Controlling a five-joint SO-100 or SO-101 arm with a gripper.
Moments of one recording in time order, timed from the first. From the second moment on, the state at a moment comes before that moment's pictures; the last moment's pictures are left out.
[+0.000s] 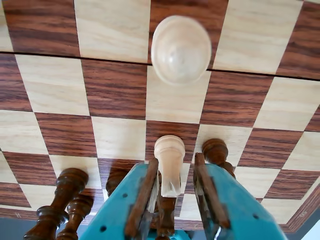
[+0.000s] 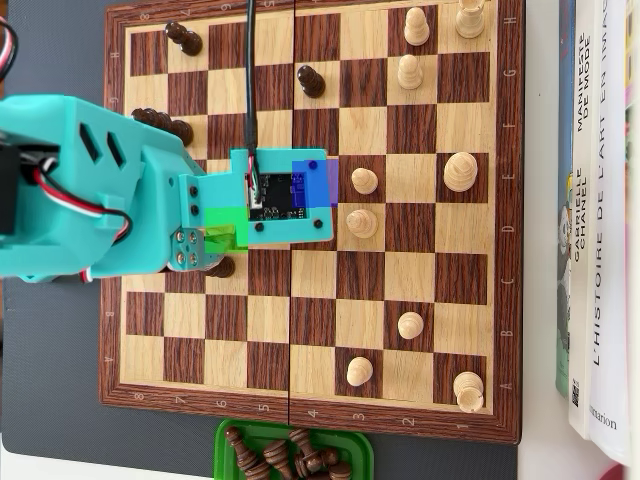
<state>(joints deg) 2.1 110.0 116.0 75.1 83.4</state>
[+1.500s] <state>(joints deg) -0.6 155.4 135.0 29.6 83.4</state>
